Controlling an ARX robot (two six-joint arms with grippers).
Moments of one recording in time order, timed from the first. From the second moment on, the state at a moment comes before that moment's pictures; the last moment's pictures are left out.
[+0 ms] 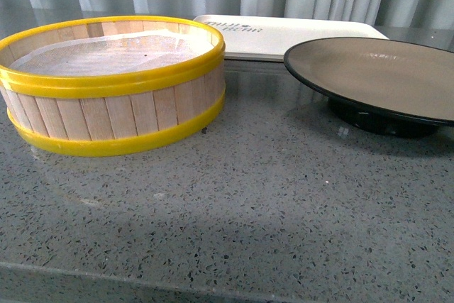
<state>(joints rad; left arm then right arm) -0.70 1.83 1.72 -0.37 -0.13 0.13 0.00 0.00 0.01 0.00 0.00 0.00</state>
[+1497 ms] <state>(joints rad) -0.84 2.08 1.86 -0.40 -0.22 0.25 0.00 0.00 0.01 0.00 0.00 0.00</state>
